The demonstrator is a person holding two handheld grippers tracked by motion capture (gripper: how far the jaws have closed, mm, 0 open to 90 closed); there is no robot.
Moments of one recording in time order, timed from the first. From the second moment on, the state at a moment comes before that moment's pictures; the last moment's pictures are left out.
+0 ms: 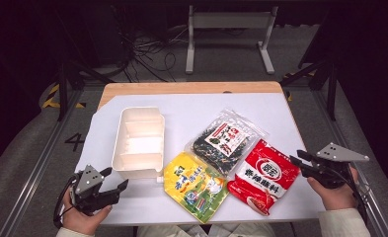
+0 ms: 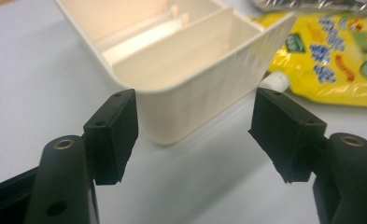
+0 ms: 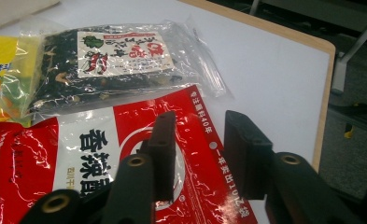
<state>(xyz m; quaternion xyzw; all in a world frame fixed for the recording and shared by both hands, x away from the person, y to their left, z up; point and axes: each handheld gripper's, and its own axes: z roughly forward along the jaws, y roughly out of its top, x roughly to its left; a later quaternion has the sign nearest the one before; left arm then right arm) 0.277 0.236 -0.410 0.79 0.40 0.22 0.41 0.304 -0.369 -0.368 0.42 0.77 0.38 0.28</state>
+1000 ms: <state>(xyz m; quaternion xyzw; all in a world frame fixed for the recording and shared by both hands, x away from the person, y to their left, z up) 0.277 0.244 -0.401 0.77 0.42 0.23 0.42 0.346 -0.380 -0.406 0.49 0.79 0.32 0.18</state>
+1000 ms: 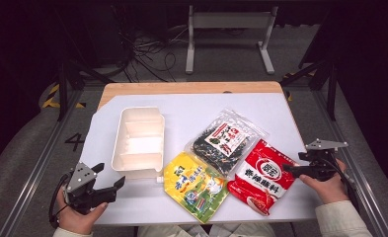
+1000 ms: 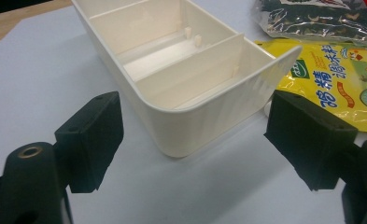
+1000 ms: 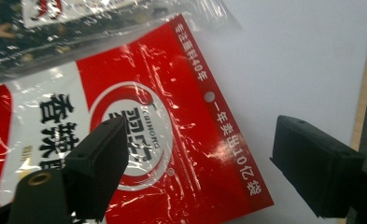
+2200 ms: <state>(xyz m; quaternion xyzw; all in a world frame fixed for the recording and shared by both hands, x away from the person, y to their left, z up) 0.285 0.242 -0.406 0.77 0.44 0.23 0.39 0.361 -0.346 -0.428 0.48 0.84 0.20 0.13</state>
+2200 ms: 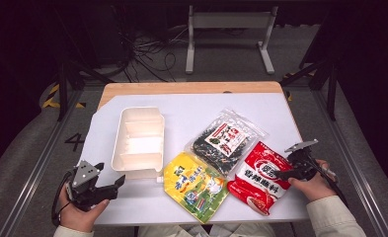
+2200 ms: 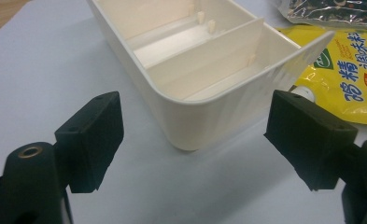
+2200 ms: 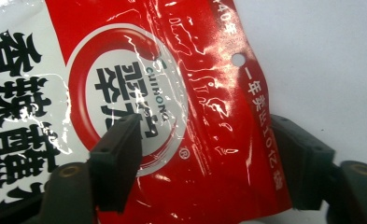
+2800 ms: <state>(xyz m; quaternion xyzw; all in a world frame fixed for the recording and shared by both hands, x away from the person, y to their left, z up) 0.284 0.248 -0.393 0.76 0.44 0.24 0.42 0.352 -0.346 -0.422 0.47 0.84 0.24 0.10</state>
